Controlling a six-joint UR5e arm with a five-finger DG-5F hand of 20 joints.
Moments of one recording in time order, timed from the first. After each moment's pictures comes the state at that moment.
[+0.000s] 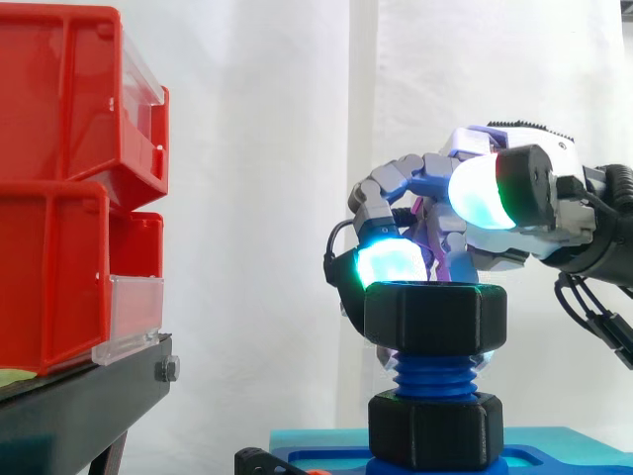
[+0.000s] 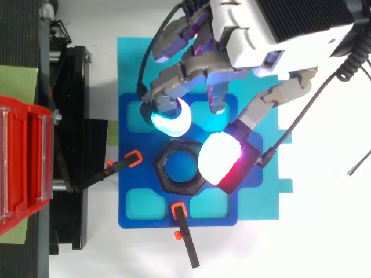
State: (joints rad) arm -0.07 -2.29 -1.21 -2.51 -1.97 -1.06
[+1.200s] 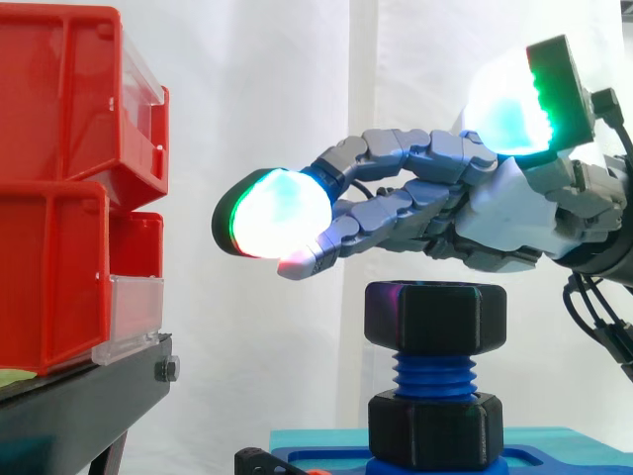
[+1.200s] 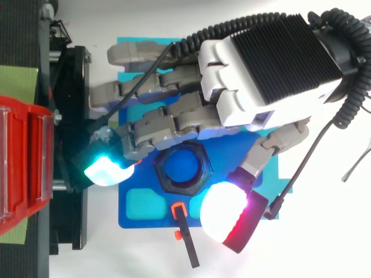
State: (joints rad) arm -0.01 -2.29 -1.22 -2.51 -1.96 -1.03
